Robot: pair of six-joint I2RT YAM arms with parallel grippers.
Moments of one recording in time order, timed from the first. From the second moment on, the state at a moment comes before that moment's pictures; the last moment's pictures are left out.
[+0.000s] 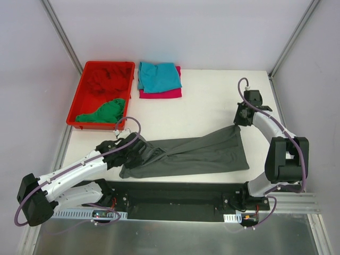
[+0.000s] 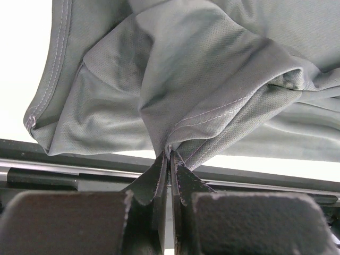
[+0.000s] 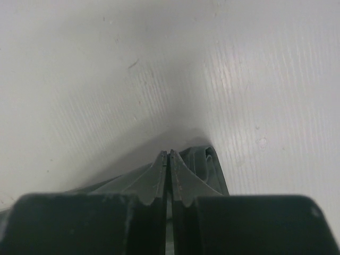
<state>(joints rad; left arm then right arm) -0.84 0.97 0.71 -0.91 -0.21 -1.19 0.04 1.57 1.07 -0.49 0.07 0.27</state>
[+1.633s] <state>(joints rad) -0.38 1.22 0.56 -0.40 0.14 -0.90 0.89 1.82 1.13 0.01 -0.88 0.07</state>
